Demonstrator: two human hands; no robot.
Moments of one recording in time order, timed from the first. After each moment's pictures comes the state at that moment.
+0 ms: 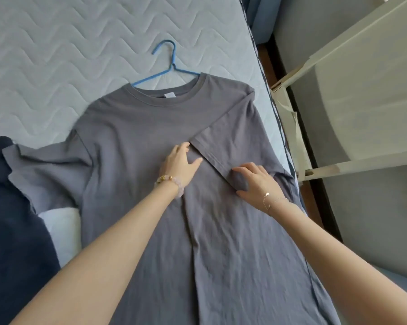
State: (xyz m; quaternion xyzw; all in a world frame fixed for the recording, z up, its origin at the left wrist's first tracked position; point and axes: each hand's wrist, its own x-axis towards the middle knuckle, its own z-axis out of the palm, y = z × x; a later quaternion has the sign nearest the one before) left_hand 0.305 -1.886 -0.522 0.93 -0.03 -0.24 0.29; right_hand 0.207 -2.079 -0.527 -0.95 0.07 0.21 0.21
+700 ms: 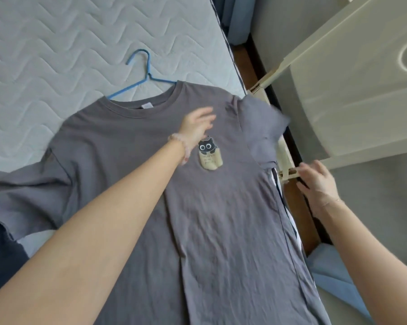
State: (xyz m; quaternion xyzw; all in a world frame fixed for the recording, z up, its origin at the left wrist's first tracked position) left_hand 0.368 -1.981 -0.478 0.71 0.00 -0.35 0.61; right_hand 0.172 -2.199 -0.511 -0.53 0.55 -0.08 0.64
